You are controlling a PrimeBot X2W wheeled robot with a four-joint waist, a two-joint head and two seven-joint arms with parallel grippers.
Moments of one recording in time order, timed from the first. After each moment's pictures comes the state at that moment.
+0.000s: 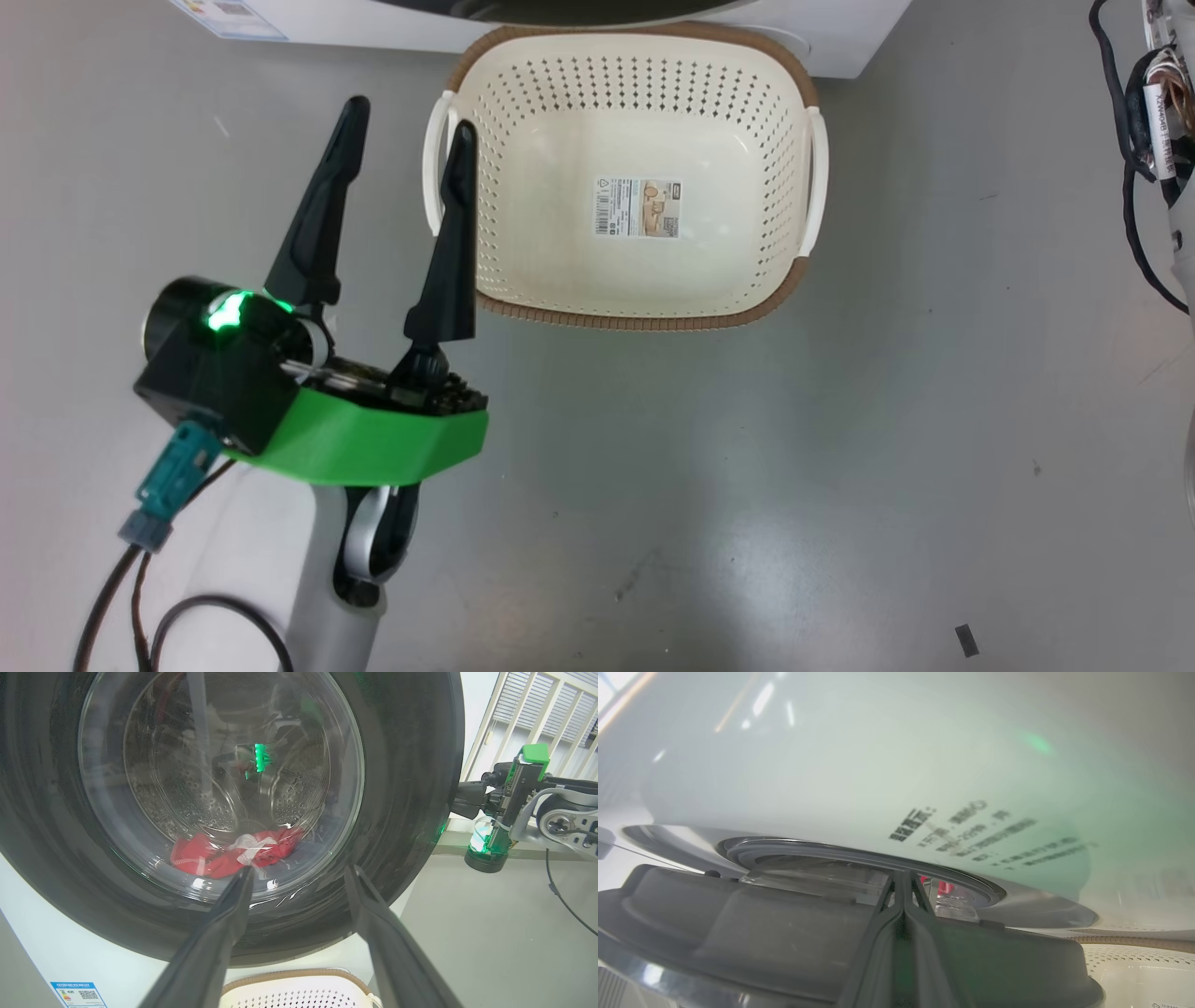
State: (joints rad) left arm -0.56 0.04 -0.24 0.03 -0.30 -0.01 -0.26; right arm -1.35 -0.15 0.11 0.83 1.48 0.13 0.50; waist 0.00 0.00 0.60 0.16
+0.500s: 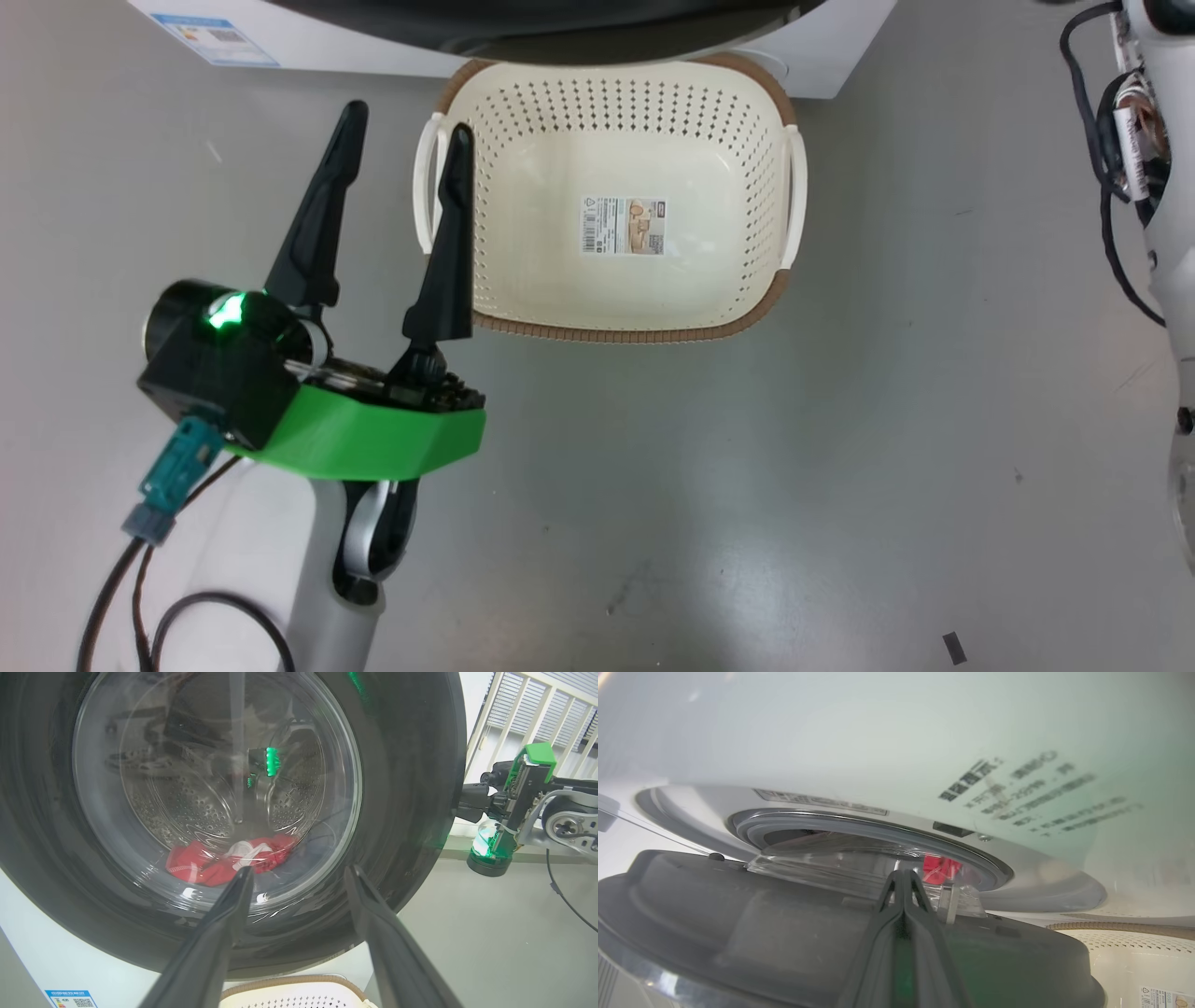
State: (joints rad) left arm -0.56 0.04 -0.23 0.05 -0.30 -0.01 -0.26; right arm -1.33 -0.14 0.13 0.82 1.47 0.13 0.54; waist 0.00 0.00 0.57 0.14
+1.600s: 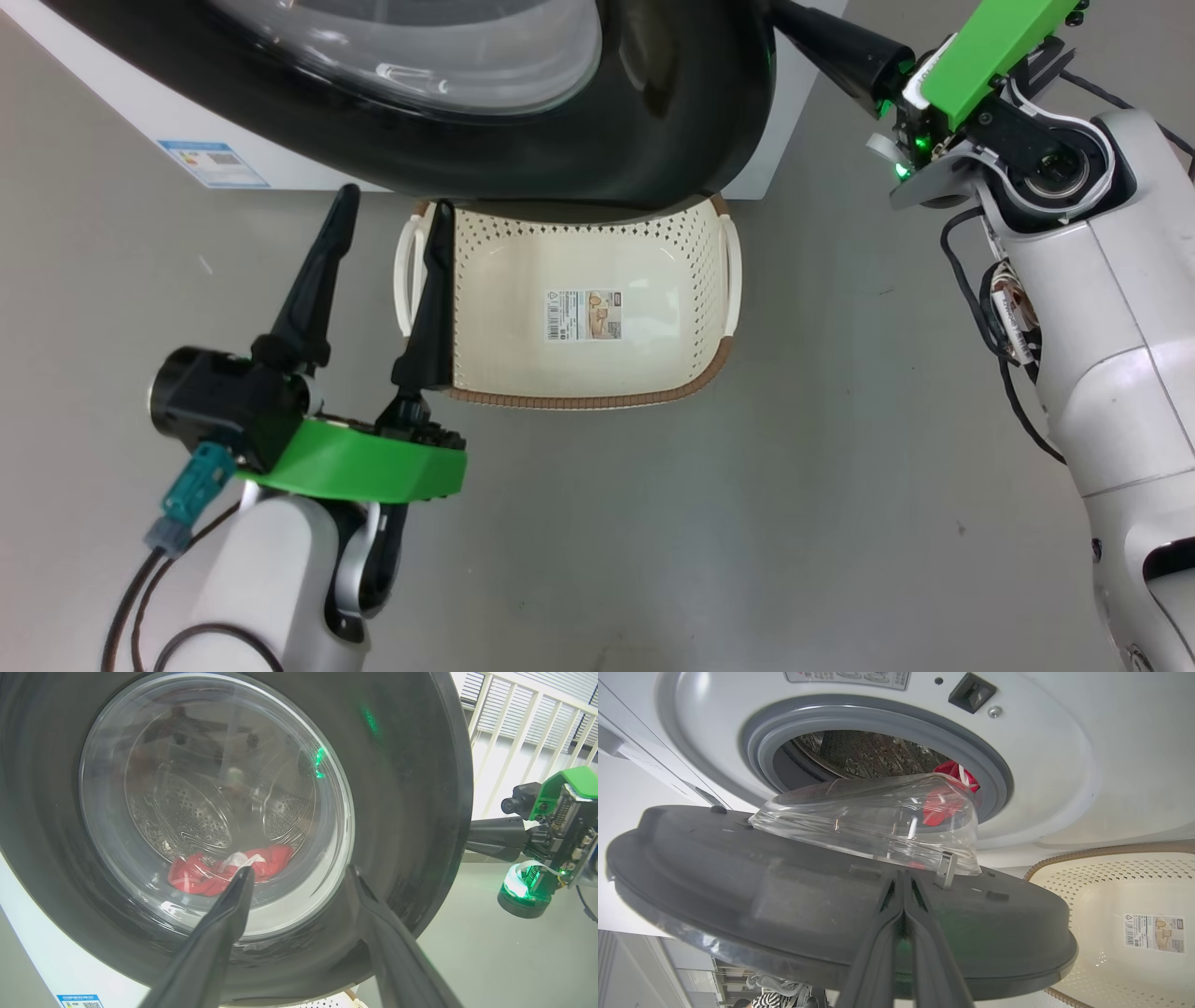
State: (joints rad) left arm -0.49 0.07 -0.23 0.11 -0.31 0.01 -0.24; right arm -1.07 -0.09 0.19 0.76 1.49 0.13 0.58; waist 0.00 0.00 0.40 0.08
